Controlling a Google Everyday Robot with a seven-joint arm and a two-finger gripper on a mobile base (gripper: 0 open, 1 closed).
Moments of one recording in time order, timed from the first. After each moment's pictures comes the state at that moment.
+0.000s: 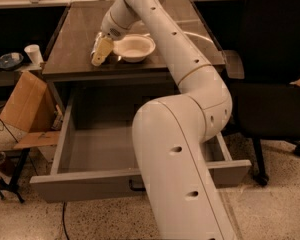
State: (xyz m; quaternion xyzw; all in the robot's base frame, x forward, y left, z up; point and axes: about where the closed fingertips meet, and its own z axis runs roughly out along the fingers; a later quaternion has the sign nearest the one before) arm 0.823 0.160 0.846 -0.66 0.66 0.14 0.33
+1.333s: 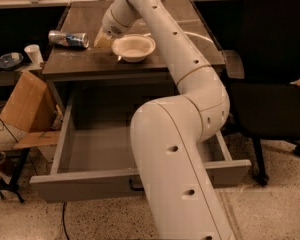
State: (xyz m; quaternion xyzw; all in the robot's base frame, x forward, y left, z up) arm 0.825 0.157 0.854 -0.66 0.66 0.14 0.34
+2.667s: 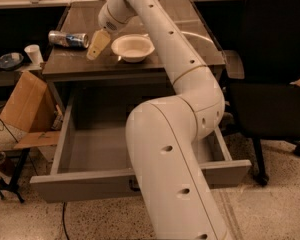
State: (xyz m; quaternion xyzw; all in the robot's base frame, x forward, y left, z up) arm 0.836 0.170 0.869 -0.64 0.66 0.14 0.37
